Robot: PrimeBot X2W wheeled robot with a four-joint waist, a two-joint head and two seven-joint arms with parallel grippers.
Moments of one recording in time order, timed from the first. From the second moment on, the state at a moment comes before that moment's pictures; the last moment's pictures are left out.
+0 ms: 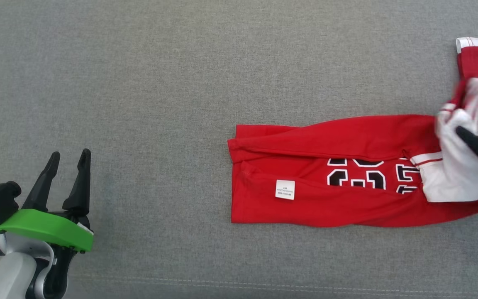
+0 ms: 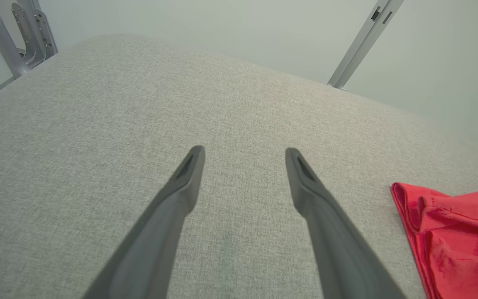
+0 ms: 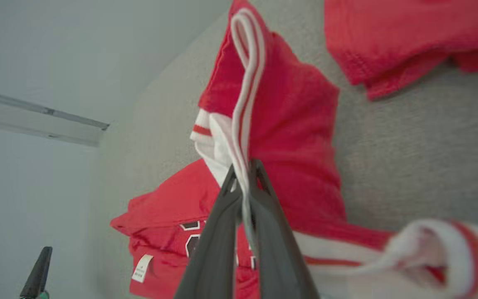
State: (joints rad) left arm -0.20 0.46 -0.41 0.11 -0.93 0.07 -0.25; right arm -0.07 -0.48 -0.12 -0.03 1.13 -0.05 0.57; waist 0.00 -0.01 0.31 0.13
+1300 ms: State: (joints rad) left arm -0.26 0.50 -0.50 0.12 -0.83 0.05 -0.17; right arm -0.30 -0.06 0.52 -0.06 0.85 0.02 0.37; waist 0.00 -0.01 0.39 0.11
